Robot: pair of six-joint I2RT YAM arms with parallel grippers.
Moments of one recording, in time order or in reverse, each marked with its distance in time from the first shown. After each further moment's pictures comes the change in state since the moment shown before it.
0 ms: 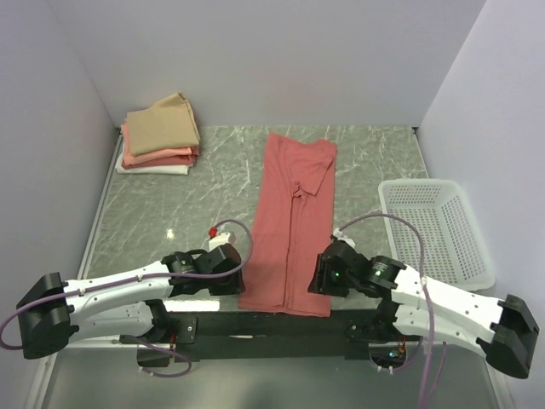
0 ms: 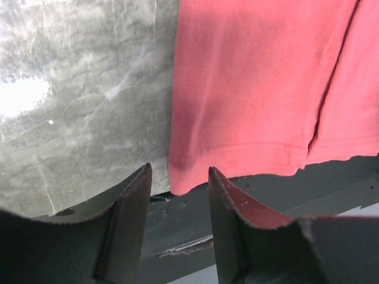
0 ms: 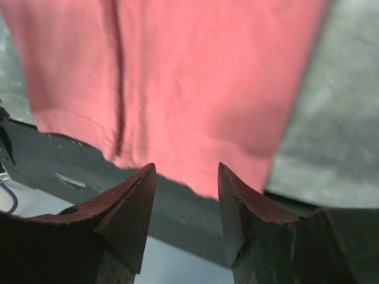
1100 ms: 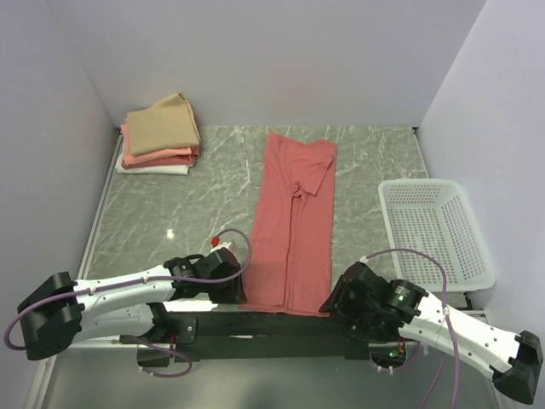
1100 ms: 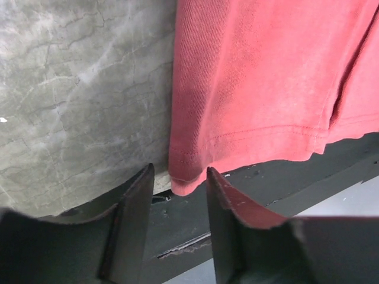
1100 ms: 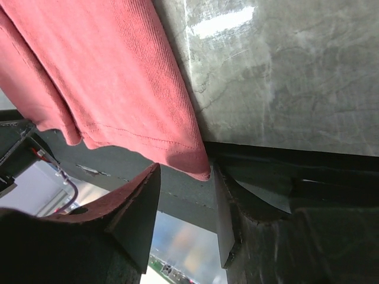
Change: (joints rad) left arm 0.042 0.019 -0.127 0.151 0.173 0.013; right arm -0.005 -0.412 -0.257 -0.185 -0.141 0.417
